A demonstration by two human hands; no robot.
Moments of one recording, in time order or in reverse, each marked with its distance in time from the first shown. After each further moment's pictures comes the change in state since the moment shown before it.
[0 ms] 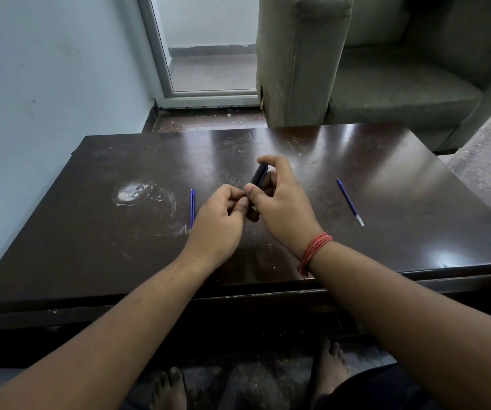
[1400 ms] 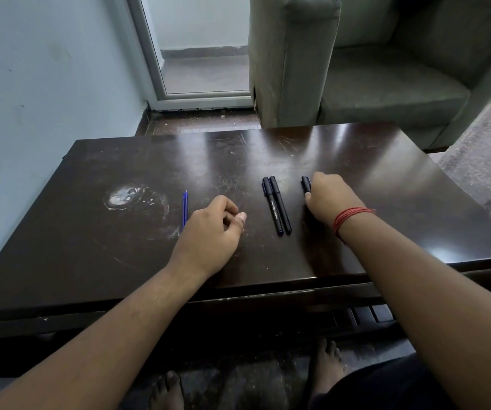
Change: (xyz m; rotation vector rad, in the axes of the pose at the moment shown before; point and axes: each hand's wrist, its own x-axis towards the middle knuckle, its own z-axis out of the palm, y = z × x) left_hand -0.002 -0.017 -0.004 0.356 -0.016 0.101; right_hand 0.036 0.032 -0.080 -0.928 -0.172 0.334
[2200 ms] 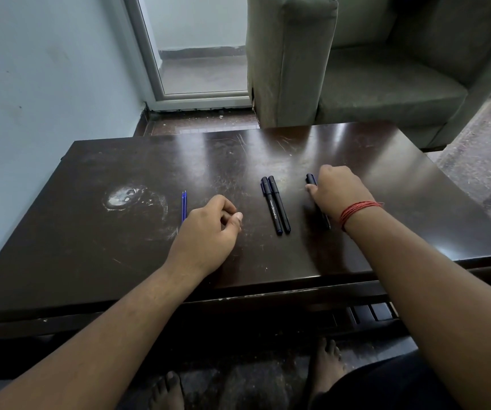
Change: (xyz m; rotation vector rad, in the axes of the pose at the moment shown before) left_hand 0.002 -0.002 -0.003 0.029 -0.001 0.023; right_hand -0.004 0.006 -0.016 -0.056 0.086 -0.034
